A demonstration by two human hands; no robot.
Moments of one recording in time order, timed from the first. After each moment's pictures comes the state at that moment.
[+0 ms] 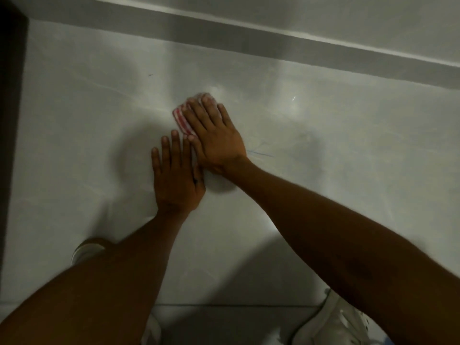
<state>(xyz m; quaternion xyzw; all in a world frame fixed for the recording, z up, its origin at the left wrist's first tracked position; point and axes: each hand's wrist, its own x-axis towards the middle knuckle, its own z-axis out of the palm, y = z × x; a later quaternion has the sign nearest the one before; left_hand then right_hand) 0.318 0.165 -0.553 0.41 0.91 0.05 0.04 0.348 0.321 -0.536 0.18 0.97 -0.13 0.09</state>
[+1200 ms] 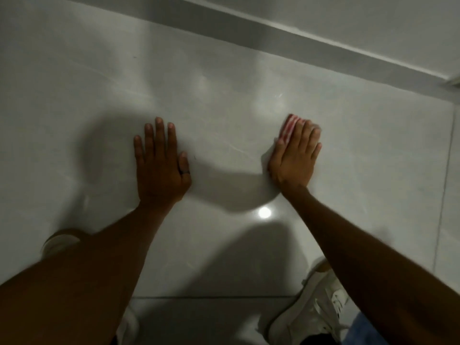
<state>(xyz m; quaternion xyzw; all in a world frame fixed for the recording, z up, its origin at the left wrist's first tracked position) 0.321 0.166 -0.551 0.39 0.92 0.08 0.05 0.511 0.384 -0.534 0.57 0.81 -0.11 0.06</state>
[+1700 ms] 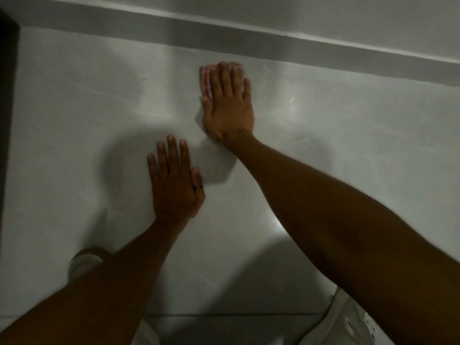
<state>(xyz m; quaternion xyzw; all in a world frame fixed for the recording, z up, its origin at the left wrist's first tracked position) 0.321 0.166 -0.558 0.39 0.92 0.06 0.03 0.312 0.379 -0.535 0.36 0.92 -0.14 0.07</state>
